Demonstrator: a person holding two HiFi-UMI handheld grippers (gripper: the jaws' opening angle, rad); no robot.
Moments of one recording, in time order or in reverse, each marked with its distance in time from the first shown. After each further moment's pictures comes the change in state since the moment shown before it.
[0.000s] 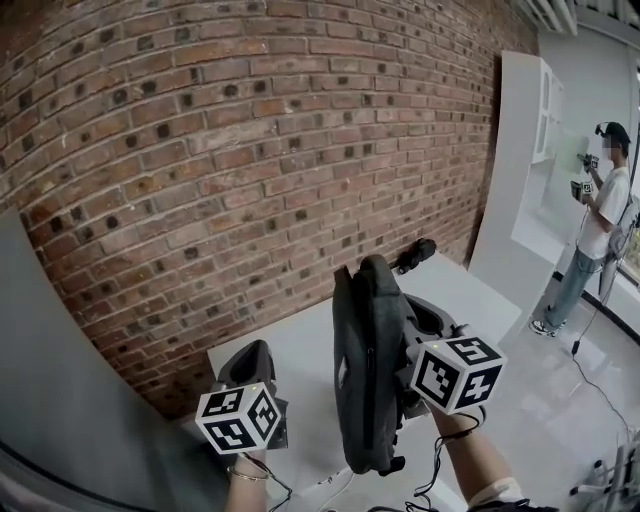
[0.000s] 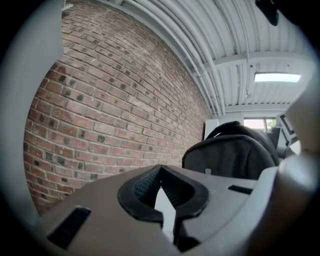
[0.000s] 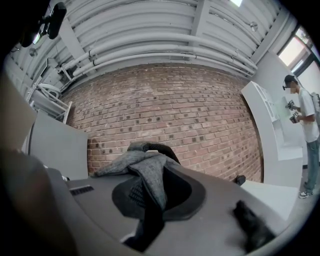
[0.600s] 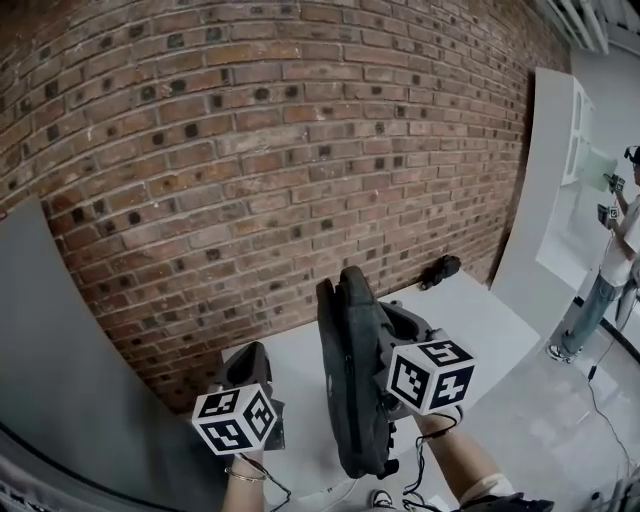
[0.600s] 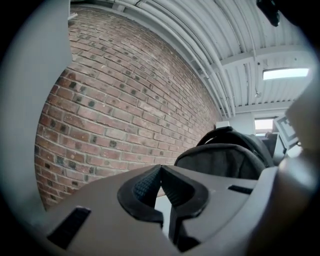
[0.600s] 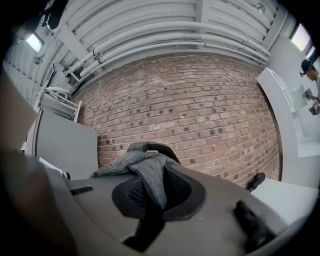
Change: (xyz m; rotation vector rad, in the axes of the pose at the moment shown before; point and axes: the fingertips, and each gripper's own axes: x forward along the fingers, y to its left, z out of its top) left arm -0.001 0.030 0.018 -0.018 -0.045 0.113; right arm 0.066 0.036 -0.015 -0.010 0.056 0.159
